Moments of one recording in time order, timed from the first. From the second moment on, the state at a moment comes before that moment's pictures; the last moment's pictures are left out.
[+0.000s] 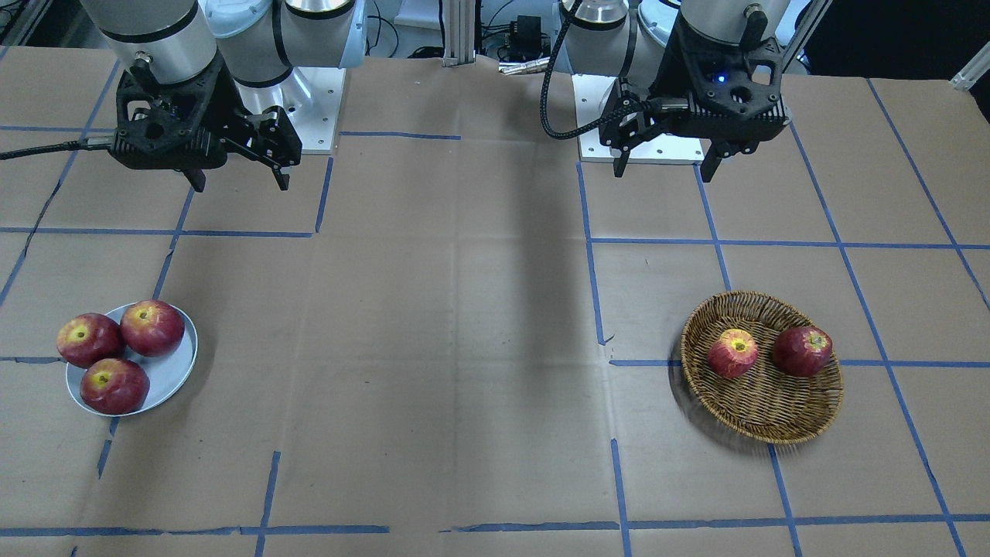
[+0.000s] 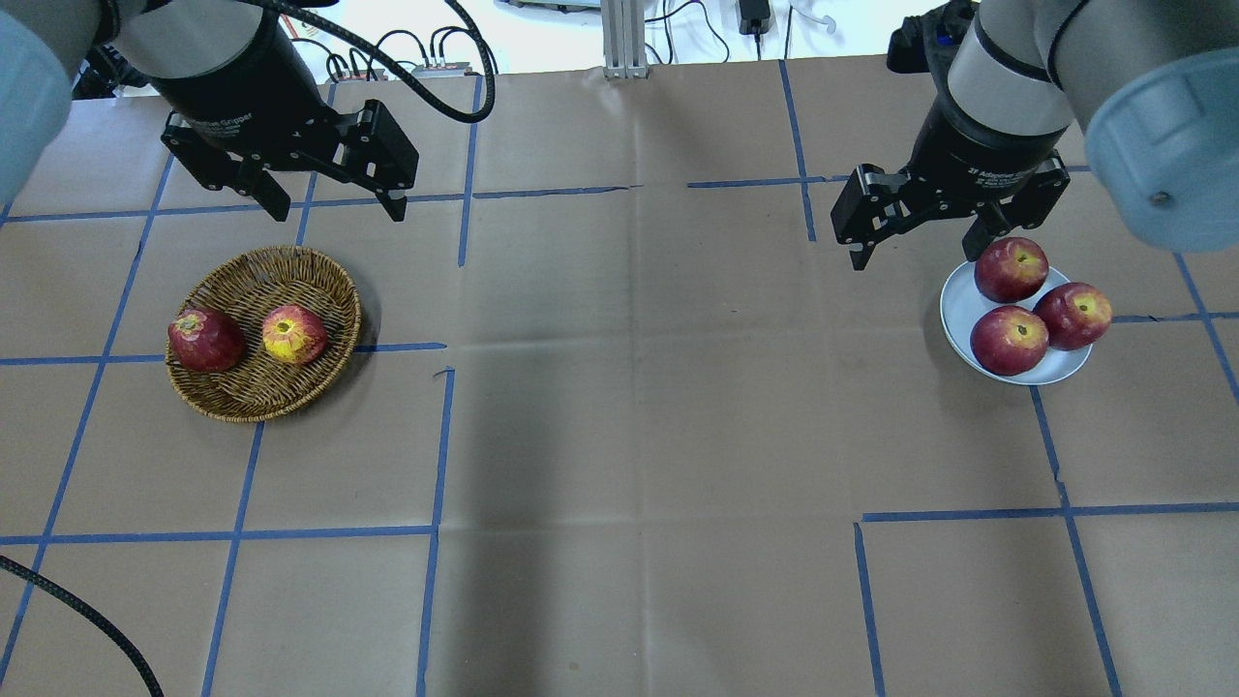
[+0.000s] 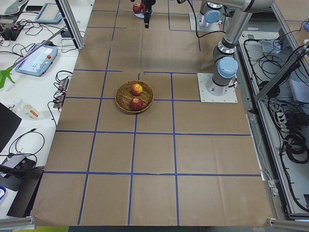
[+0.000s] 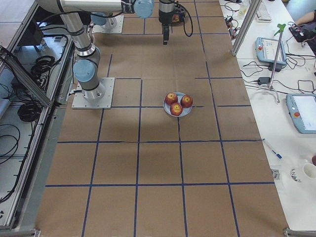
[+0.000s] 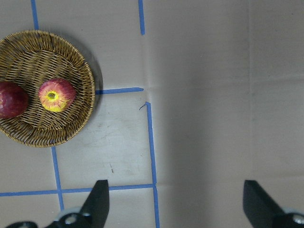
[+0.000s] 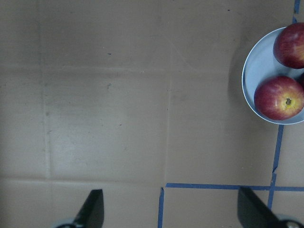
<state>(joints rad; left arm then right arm) -1.63 -1.57 -1.47 -1.63 1.60 0.01 1.58 -1.62 1.65 -1.58 -1.56 -0.03</state>
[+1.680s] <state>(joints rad) -1.40 -1.68 -1.92 -1.08 1.63 0.56 1.58 -1.62 1.66 -1.58 -1.56 -0.03</state>
